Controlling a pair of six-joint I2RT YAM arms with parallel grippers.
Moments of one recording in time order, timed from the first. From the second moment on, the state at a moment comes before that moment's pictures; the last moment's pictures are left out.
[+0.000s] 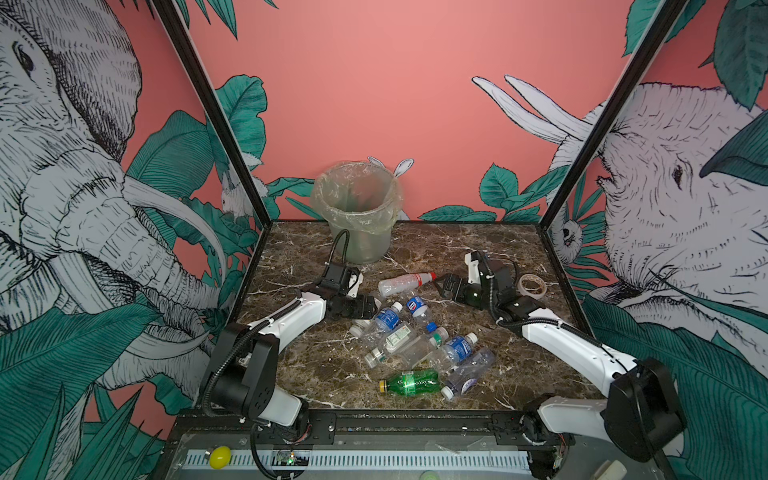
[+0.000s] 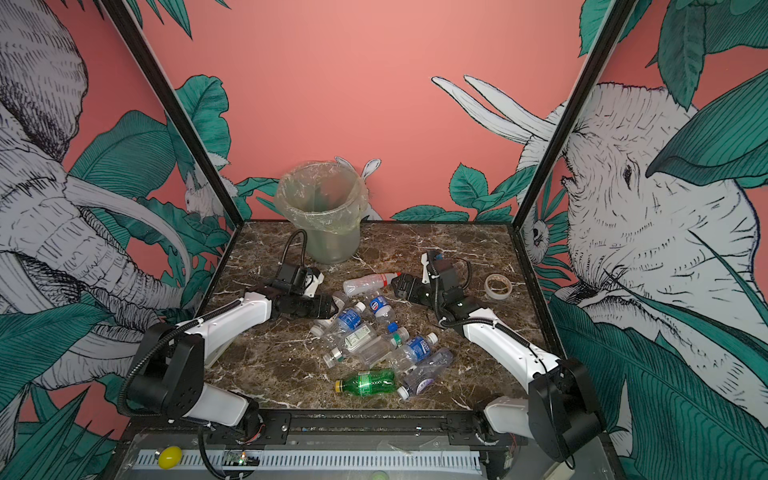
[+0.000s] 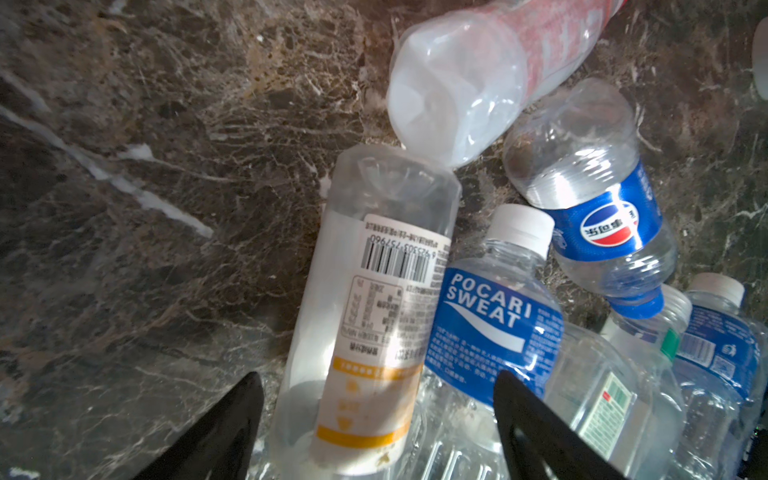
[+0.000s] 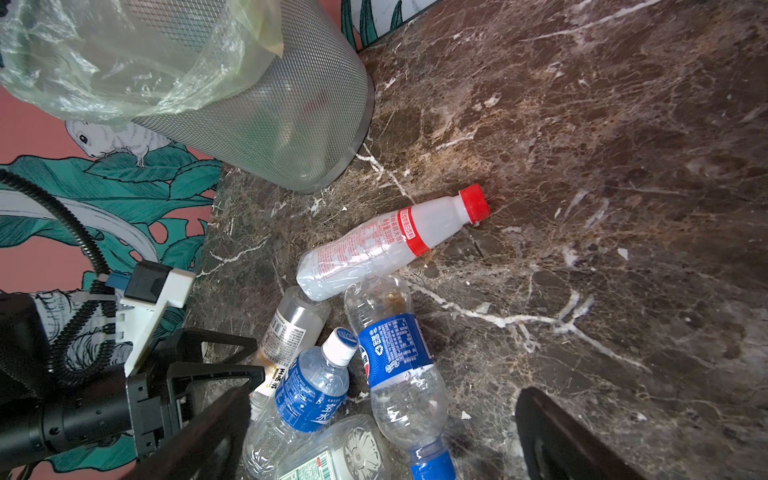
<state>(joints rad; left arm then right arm) -0.40 1.48 0.87 -0.46 0.30 -0.27 0.48 1.28 0.83 -0.13 -0.20 0.66</state>
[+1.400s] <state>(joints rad) -0.43 1.60 0.88 -0.45 0.11 -0.26 0.48 1.30 0.83 -0.11 -0.21 0.68</state>
